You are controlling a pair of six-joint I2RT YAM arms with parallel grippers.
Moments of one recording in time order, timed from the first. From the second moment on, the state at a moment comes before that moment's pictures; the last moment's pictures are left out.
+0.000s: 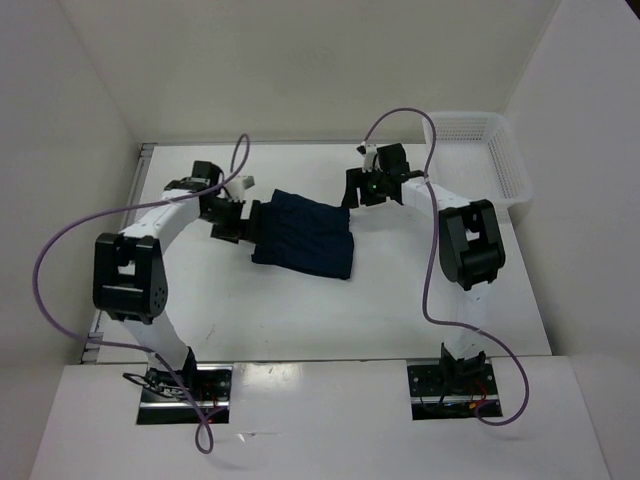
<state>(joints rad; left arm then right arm) -0.05 1.71 1.26 -0.75 0.51 0.07 0.27 2.03 1.48 -0.23 -0.38 0.09</state>
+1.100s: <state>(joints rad) -0.28 1.88 1.22 -0.58 0.42 0.07 0.31 2.25 1.73 -0.23 -0.28 0.20</state>
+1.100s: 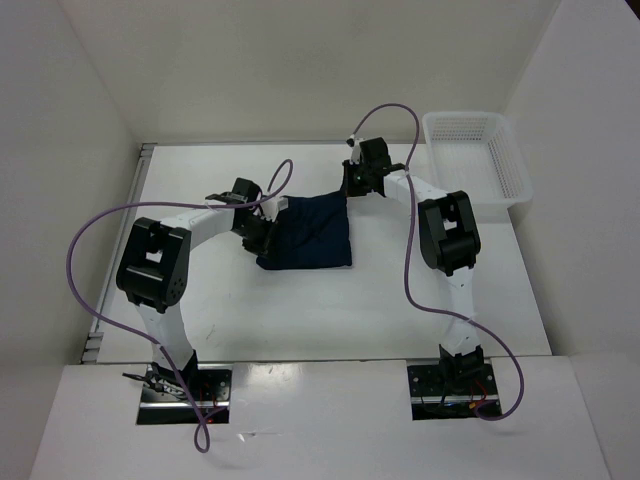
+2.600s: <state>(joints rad) -0.12 2.13 1.72 -0.67 0.41 0.07 0.37 1.82 1.11 -0.38 -0.51 -0.05</state>
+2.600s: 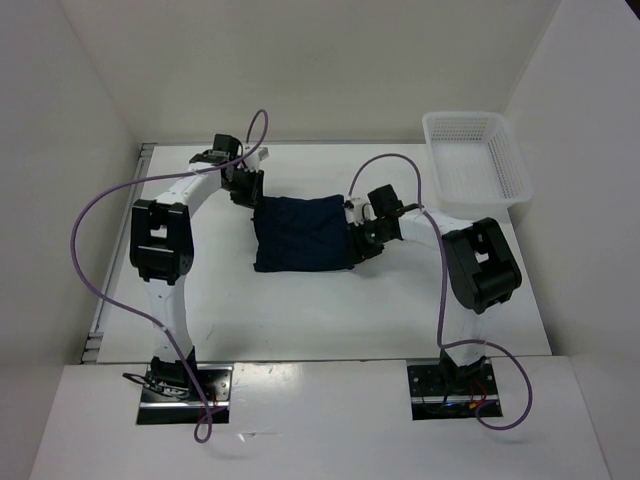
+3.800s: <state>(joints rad) 0.12 1.61 1.54 -0.71 0.32 0.07 0.08 1.60 1.43 -0.60 -0.37 -0.21</state>
